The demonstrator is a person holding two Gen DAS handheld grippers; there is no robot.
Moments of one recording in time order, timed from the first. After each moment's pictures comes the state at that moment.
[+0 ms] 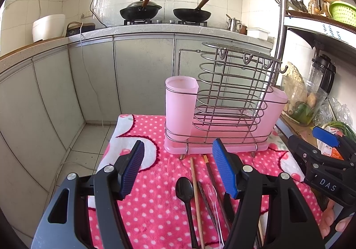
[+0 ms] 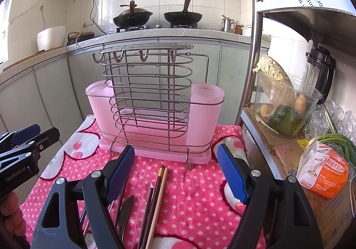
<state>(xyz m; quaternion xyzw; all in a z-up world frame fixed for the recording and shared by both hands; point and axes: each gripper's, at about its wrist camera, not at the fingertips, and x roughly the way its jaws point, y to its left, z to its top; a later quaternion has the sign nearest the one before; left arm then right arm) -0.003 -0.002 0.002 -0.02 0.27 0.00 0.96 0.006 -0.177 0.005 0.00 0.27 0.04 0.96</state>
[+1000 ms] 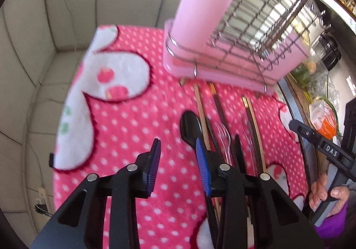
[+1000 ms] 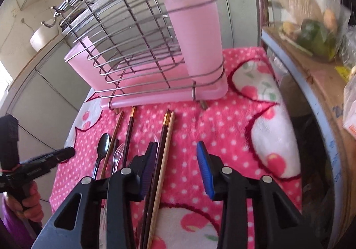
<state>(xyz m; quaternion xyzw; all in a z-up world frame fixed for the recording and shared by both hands) 0.048 0.049 -0.084 -0.11 0.51 -0.10 0.85 0.053 -0.227 -0.073 0.13 0.47 0.12 0.87</state>
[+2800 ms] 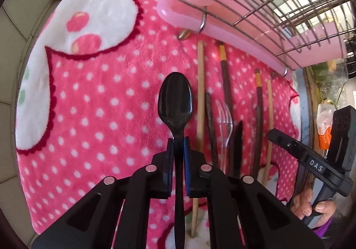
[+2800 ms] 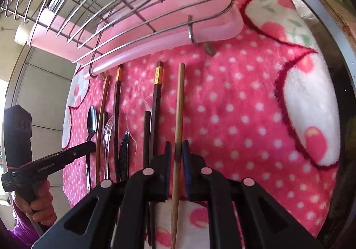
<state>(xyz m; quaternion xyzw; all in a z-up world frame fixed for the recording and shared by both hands) 0.084 0.032 -0.120 -0.16 0.64 -0.08 0.75 0.092 -0.209 -0.130 0.17 0.62 0.15 0.75</state>
